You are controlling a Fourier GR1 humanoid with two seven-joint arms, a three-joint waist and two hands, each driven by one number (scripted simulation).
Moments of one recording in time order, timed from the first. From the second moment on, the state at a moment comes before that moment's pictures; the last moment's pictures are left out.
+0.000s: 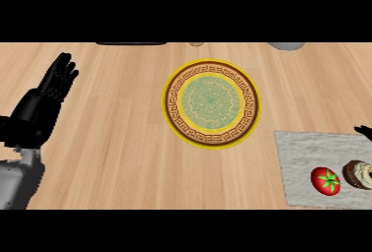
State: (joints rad) left arm -0.27 0.43 -0.05 -1.58 0.19 0.06 0.07; right arm 0.06 -0.92 0.07 -1.67 0.40 0.44 0.34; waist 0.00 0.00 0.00
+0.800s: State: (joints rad) left arm -0.25 0.35 0.00 -1.59 0.12 0.01 0.07; right arm 0.00 -0.76 0.07 -1.38 0.65 0.45 0.18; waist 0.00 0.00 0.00
